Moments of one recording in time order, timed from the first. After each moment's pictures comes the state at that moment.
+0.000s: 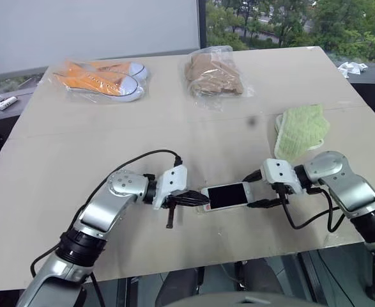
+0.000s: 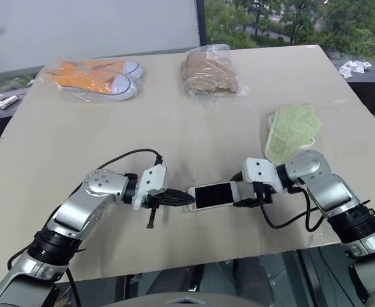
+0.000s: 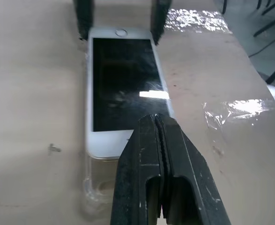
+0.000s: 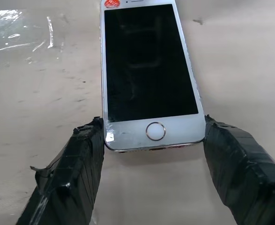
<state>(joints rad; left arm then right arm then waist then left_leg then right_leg) -0.30 0.68 -0.29 -0.18 -0.27 0.29 -1.24 -0.49 -0.74 0.34 -0.07 0.13 0.28 1.32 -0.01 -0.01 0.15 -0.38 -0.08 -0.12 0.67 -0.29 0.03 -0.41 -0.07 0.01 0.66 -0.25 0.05</state>
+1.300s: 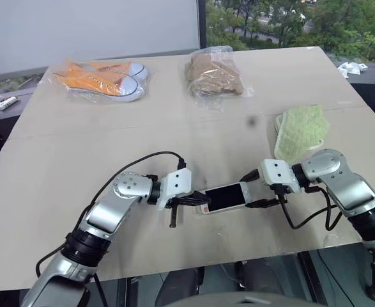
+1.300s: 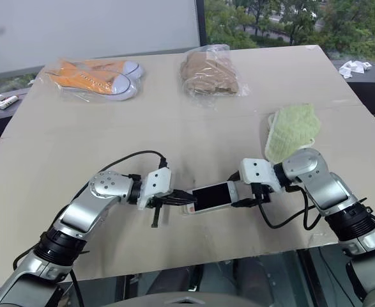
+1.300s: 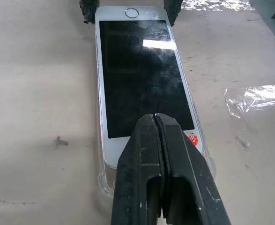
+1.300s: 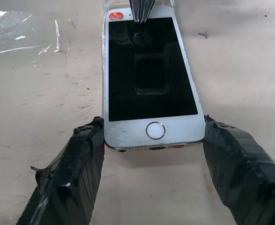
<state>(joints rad) -0.30 0.66 -0.30 -0.14 -0.20 0.24 -1.19 -0.49 -0.72 0.35 -0.07 0.12 0.22 1.35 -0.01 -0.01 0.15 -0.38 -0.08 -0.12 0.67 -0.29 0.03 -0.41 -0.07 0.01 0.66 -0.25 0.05</state>
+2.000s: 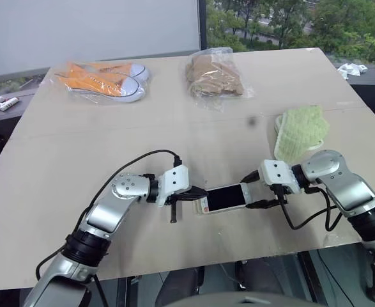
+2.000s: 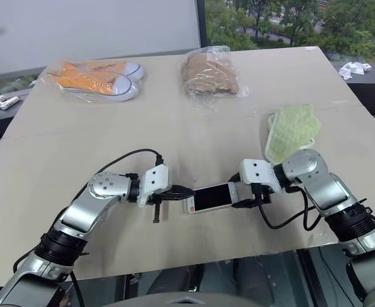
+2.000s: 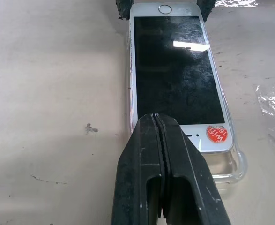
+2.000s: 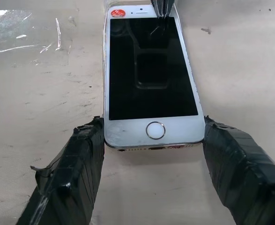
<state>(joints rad) -0.28 0.65 -0.29 -0.09 -0.18 0.19 -1.13 -0.49 -0.72 0.36 -0.06 0.12 0.24 1.35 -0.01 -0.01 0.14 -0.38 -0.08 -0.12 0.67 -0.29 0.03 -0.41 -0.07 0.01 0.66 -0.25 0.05</state>
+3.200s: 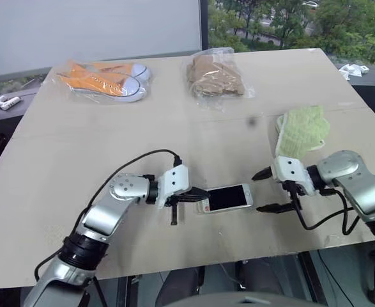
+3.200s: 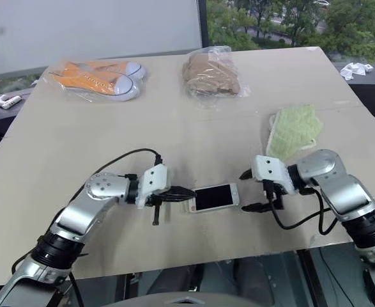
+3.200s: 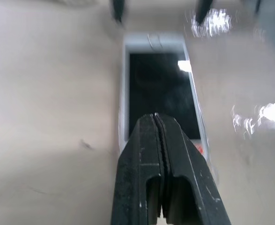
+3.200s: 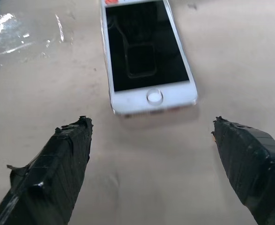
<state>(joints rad) -0.28 0.67 -0.16 -0.24 -0.34 0.33 -1.13 -0.42 -0.84 0.27 -0.16 0.20 0.38 1.32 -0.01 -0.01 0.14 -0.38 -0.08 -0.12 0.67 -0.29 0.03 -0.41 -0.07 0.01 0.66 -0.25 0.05</state>
